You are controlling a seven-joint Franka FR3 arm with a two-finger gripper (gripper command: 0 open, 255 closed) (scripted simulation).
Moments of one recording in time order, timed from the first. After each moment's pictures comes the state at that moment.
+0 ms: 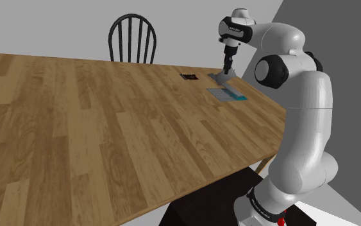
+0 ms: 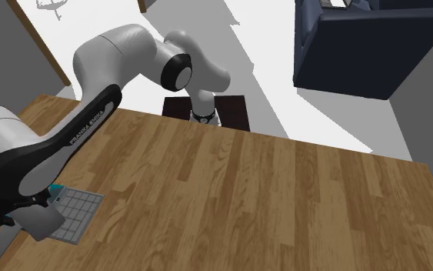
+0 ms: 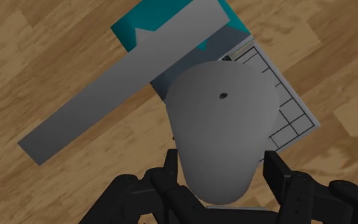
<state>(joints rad) -0.39 0.61 -0.31 -1.02 -0.04 1.62 -1.31</state>
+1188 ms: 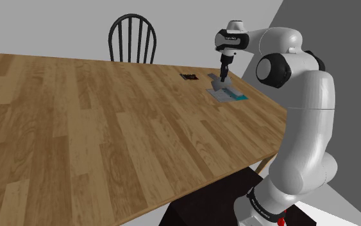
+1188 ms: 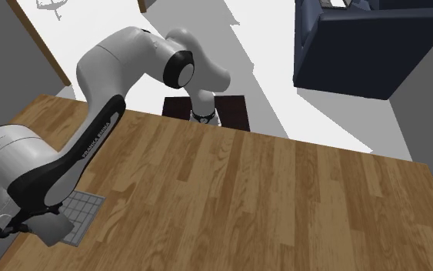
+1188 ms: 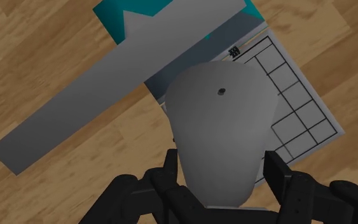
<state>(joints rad) -0.37 0.59 -0.31 -1.21 -0.05 1.79 -1.28</state>
